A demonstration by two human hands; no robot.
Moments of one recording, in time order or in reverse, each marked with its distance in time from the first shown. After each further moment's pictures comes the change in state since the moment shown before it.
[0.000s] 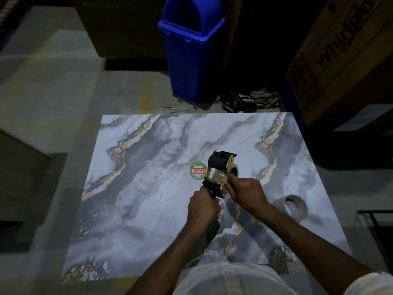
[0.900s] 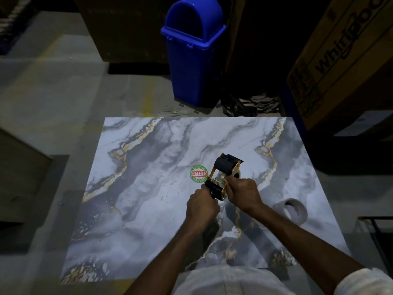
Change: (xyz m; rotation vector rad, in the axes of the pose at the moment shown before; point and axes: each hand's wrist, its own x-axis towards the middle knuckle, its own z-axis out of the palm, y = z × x) left_hand 0.005 0.005 -0.008 0.143 -0.008 0.069; right_hand 0.008 -0.001 0.008 0.118 0.024 0.039
